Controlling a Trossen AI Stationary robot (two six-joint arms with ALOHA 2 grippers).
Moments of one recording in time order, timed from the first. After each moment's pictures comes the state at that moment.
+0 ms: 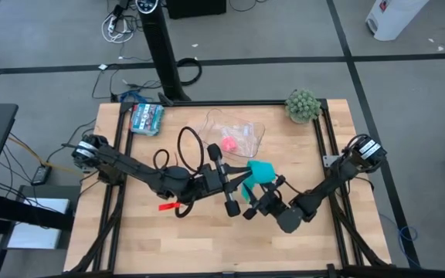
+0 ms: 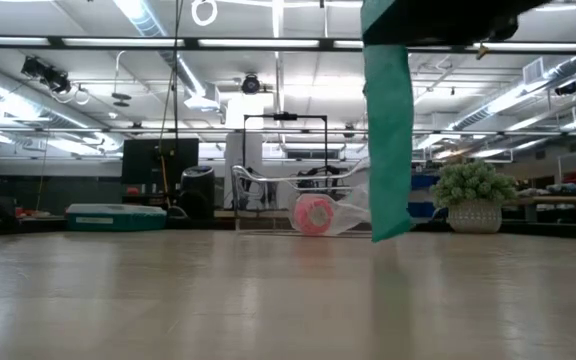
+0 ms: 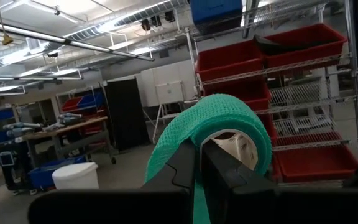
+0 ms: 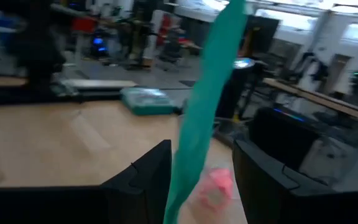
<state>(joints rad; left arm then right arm) -0.39 1.71 1.42 0.67 -0.63 0.38 0.65 1.75 0.84 0.72 1.47 -0.04</state>
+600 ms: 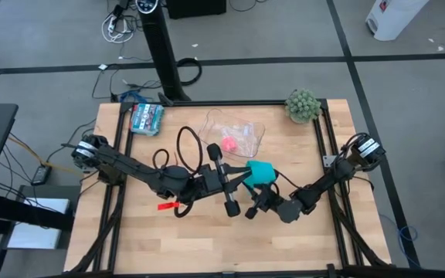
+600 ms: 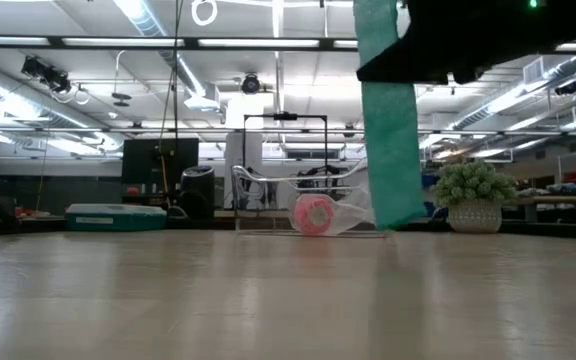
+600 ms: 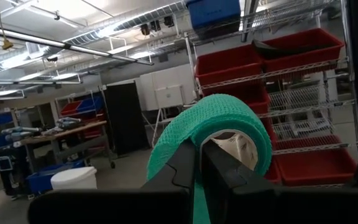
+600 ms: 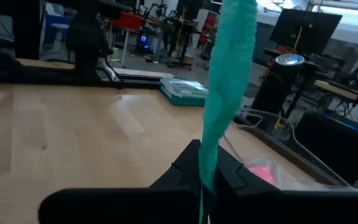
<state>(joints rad) -0.38 1.71 1.42 0.68 -0.62 0.40 0.60 1.74 0.71 0.85 1.23 -0.07</state>
